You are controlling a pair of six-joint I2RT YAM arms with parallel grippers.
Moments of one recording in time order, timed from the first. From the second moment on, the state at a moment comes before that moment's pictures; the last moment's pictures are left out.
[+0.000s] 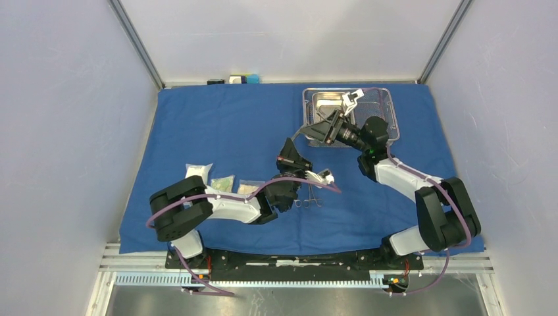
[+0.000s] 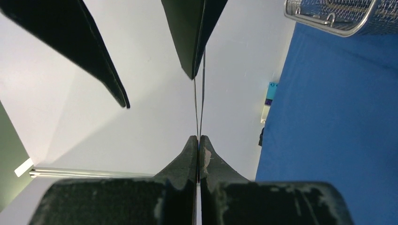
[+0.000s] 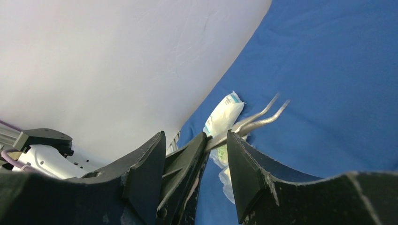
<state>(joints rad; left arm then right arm) -1.16 1.65 0.71 1.05 -0.82 1.59 0.35 1.45 0.74 0.84 -0.72 1.01</state>
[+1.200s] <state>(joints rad) -1.21 1.77 0.78 1.27 -0.87 1.75 0.31 1.44 0.67 0.87 -0.73 1.03</state>
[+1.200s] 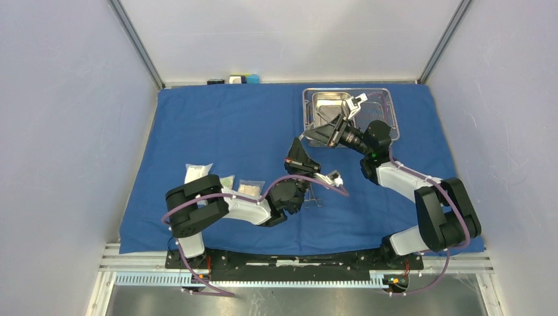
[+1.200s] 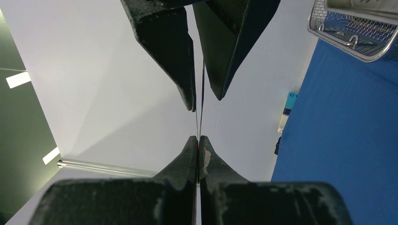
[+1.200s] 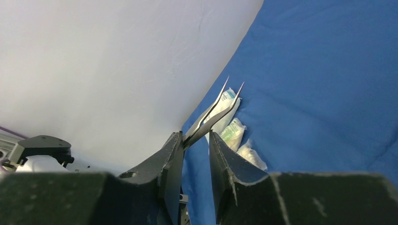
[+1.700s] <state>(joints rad) -1.22 1.80 0.79 1.32 -0.87 1.79 0.32 1.46 0.67 0.93 -0.73 1.09</state>
